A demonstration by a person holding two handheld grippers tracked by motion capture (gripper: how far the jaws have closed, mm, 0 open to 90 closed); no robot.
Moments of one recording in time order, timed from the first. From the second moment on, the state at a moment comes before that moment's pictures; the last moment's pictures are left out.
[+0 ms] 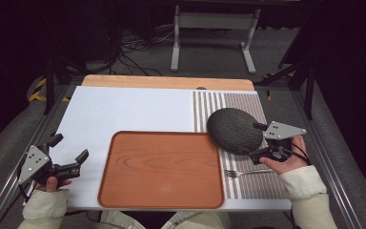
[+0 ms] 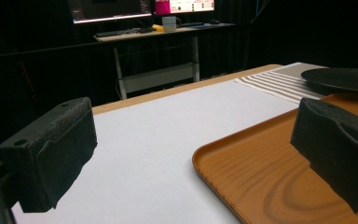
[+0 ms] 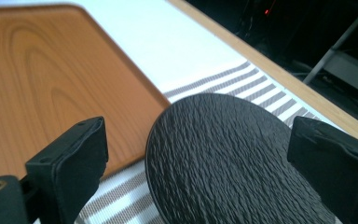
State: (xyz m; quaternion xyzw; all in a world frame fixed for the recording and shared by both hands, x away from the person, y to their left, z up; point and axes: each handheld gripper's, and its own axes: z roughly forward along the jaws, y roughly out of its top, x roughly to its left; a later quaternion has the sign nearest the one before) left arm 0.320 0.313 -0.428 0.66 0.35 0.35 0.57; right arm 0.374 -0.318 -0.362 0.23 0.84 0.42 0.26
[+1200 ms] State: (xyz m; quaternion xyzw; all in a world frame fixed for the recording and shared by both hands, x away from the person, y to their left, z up) left arm 0.320 0.313 -0.428 0.66 0.35 0.35 0.57; right arm 0.393 -0.302 -0.356 0.15 0.95 0.20 0.17
